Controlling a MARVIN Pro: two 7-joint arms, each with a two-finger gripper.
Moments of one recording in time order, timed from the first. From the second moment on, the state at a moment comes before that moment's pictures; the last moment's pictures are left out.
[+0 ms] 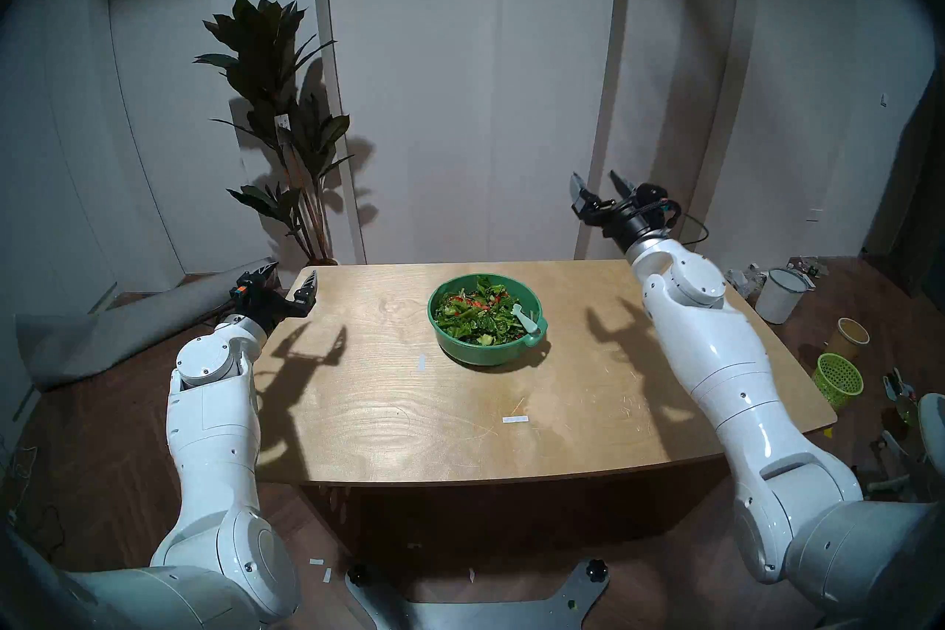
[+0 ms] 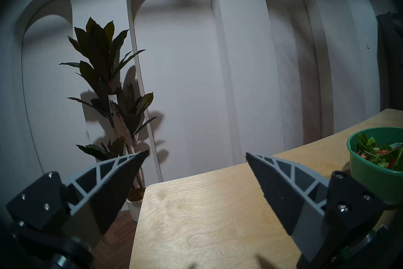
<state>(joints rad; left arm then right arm) 1.14 -1.44 -2.13 -1.08 0.22 -0.21 -0.66 -1.01 -1.22 1.43 -1.25 0.49 -0.18 0.32</state>
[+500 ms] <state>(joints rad) 1.14 -1.44 -2.13 -1.08 0.21 -0.21 -0.66 -1.15 -1.06 1.67 -1.41 0.32 -0.23 0.24</state>
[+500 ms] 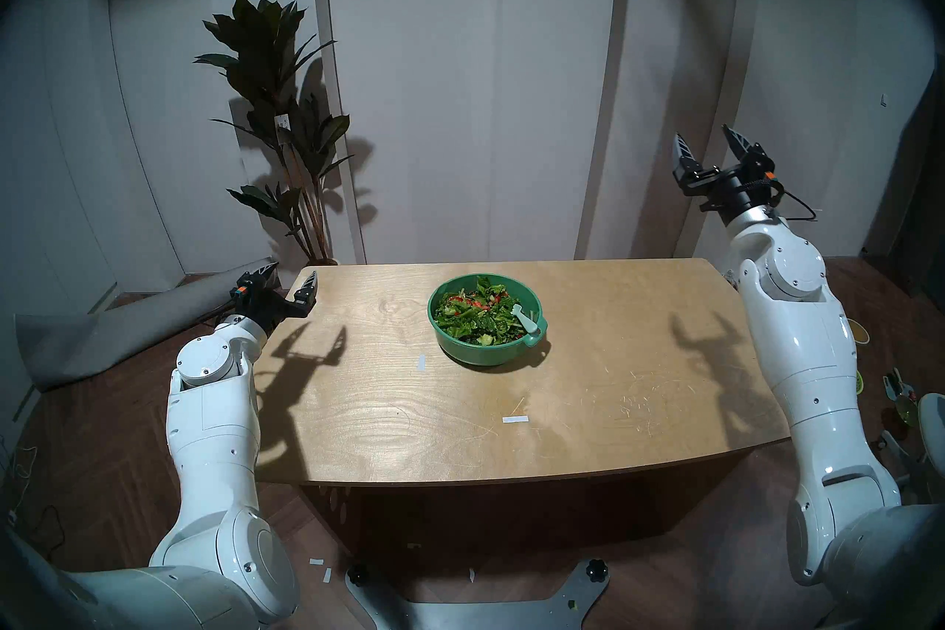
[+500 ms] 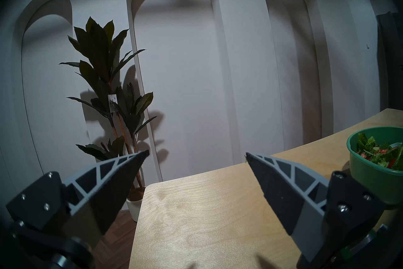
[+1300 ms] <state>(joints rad) 1.15 -1.44 -2.12 -1.07 0.21 -0.21 -0.66 -1.48 -1.22 1.86 -1.43 0.36 -0.24 0.17</state>
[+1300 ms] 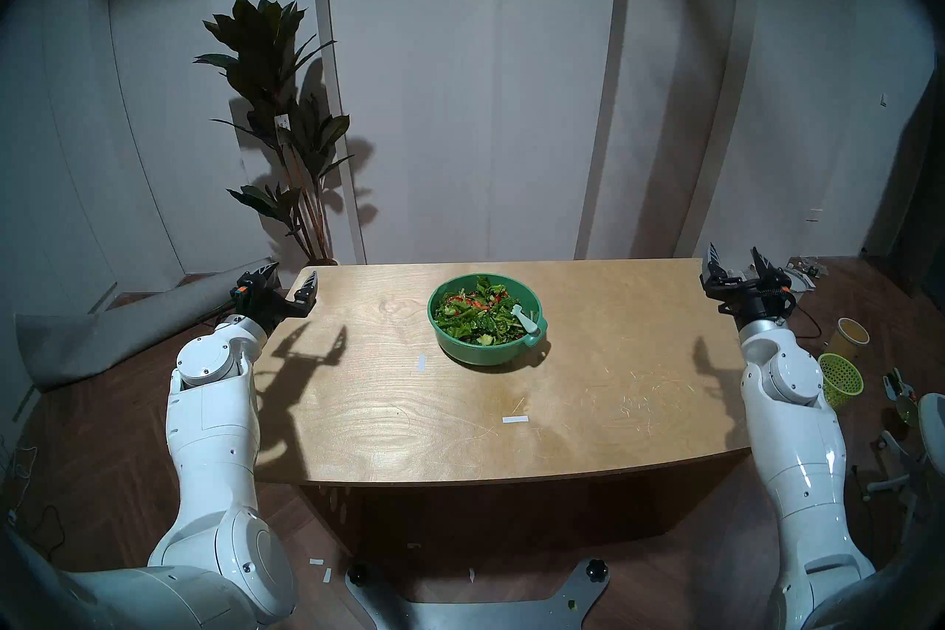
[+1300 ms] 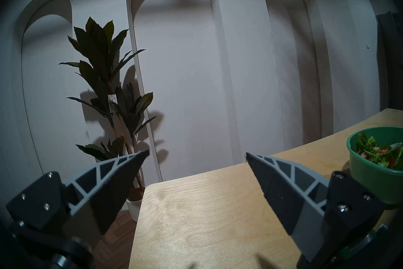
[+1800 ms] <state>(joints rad) 1.15 -1.43 -2.11 -1.07 0.20 -0.21 -0.65 -1.67 -1.30 1.92 -1.61 0.37 -0.21 0.15</state>
